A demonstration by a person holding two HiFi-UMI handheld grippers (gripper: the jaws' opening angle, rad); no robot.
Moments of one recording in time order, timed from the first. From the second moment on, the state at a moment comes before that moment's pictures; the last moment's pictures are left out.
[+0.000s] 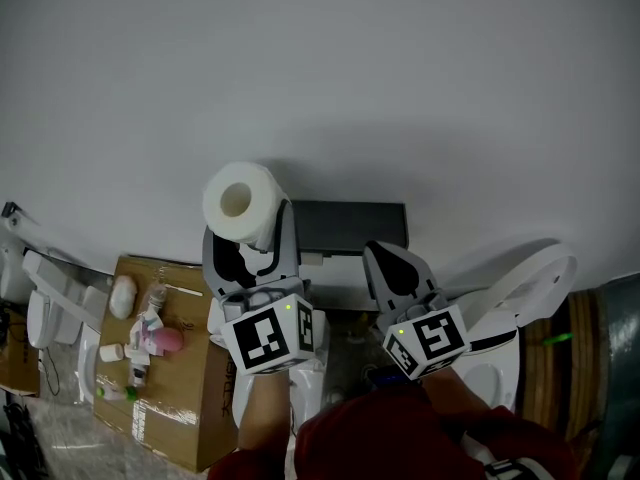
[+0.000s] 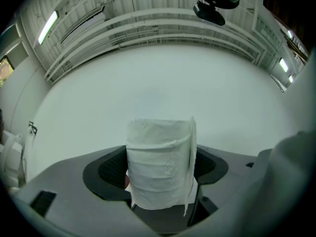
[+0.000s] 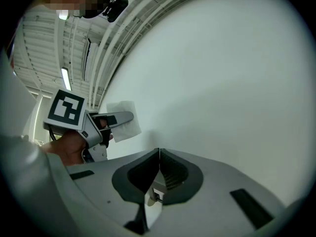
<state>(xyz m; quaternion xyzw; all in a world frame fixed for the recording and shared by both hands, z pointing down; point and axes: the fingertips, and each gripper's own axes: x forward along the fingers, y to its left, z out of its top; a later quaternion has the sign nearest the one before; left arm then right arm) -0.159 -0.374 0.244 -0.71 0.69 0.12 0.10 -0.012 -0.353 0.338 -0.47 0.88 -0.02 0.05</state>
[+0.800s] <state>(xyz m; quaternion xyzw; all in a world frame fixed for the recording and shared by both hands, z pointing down) -0.168 -0.434 0.332 -0.71 0.70 0.06 0.02 -0.003 -0.360 0.342 -0.48 0.87 -0.03 0.05</state>
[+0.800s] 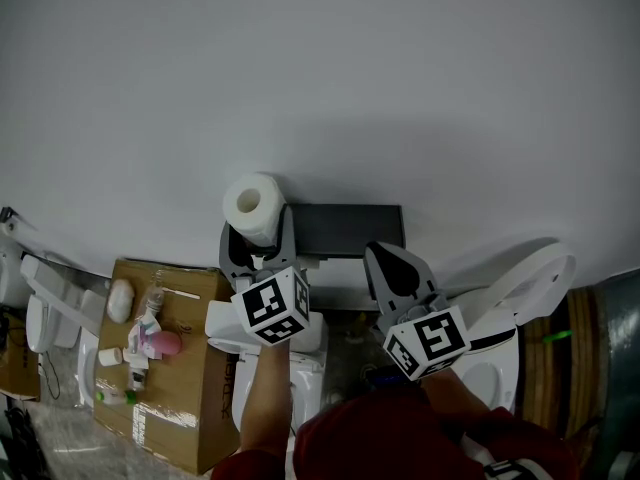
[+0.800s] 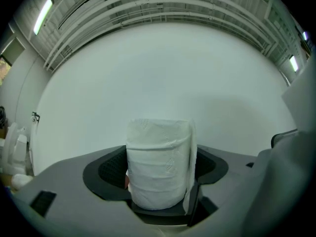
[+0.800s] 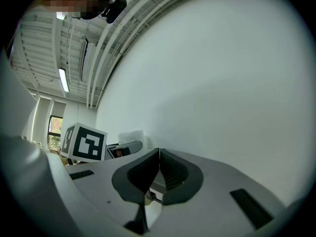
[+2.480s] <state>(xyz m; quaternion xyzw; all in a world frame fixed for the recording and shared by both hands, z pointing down) -0.157 -0.363 0.320 -0.71 0.70 0.03 0.07 -0.015 -0.357 0.341 -0.47 0.88 -0.03 0.05</state>
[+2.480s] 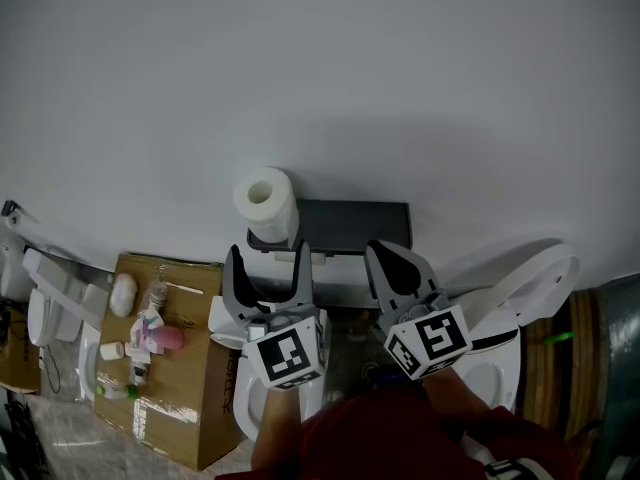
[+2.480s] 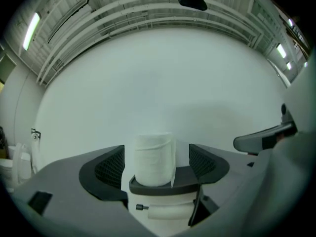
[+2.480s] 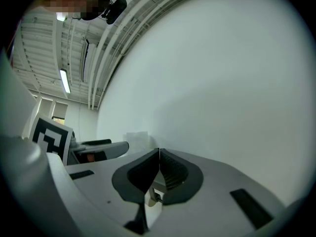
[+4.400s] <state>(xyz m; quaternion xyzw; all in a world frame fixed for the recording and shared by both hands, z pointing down) -0.160 -0.324 0.346 -0.70 0.72 0.03 0.03 -0.030 -0.344 0.338 -0.46 0.89 0.02 0.03</state>
